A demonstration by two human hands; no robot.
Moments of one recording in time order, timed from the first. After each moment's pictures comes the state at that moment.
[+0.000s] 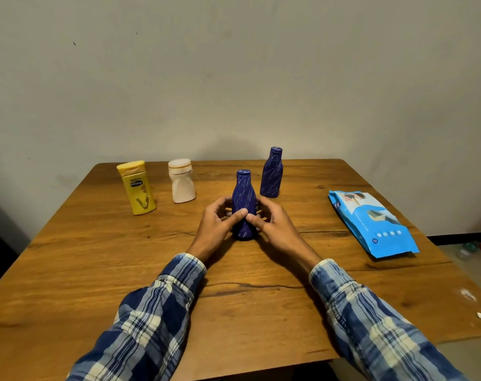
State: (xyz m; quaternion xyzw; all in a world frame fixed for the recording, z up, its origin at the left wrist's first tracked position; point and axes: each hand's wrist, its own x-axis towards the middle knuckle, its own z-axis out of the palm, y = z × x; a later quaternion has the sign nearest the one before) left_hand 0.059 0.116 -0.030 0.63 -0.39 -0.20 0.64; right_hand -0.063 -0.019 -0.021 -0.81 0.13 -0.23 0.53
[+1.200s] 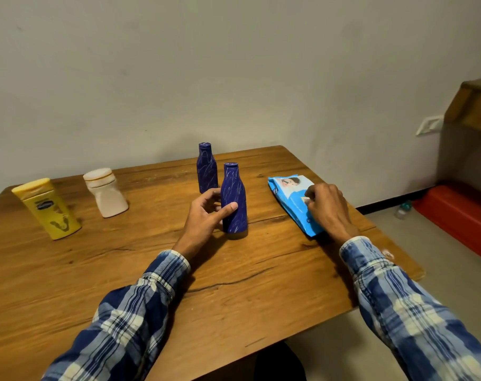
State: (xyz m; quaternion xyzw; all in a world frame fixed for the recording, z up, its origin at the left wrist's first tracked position) left_hand -0.009 0.028 -0.023 0.56 -0.40 -0.30 0.66; right_hand -0.222 -0.176 -0.012 -0.84 0.48 -0.23 0.07
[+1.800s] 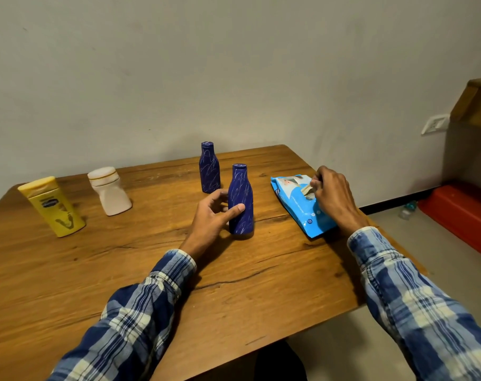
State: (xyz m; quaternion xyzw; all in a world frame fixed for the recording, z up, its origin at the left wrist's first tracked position) left_hand -0.014 0.026 -0.025 0.58 -0.42 -0.29 0.63; right_hand -0.222 -0.183 0.010 -0.83 0.44 -0.31 0.14
